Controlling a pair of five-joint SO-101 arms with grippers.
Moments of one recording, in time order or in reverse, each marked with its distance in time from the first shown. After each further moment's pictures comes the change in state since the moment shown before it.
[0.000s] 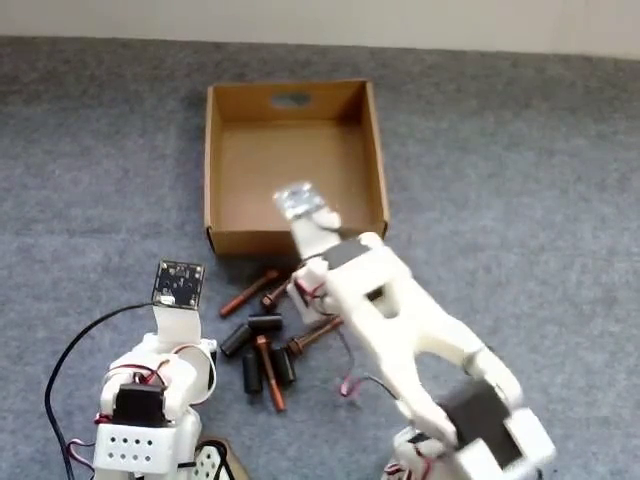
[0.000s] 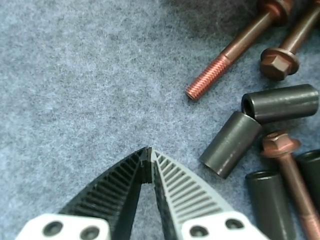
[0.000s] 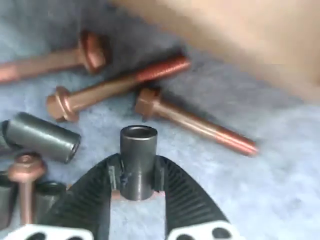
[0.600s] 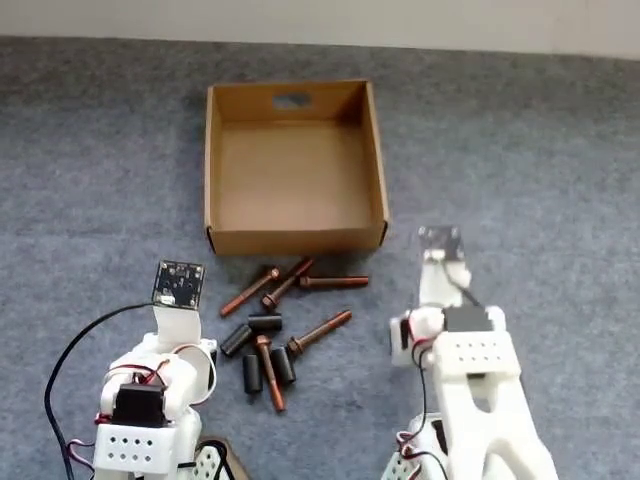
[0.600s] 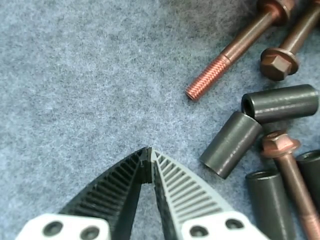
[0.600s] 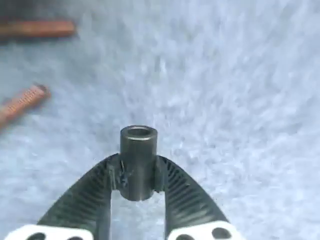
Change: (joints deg) left arm 0.0 0.0 0.0 0.0 0.0; right arm 27.3 -35.0 35.4 3.1 3.2
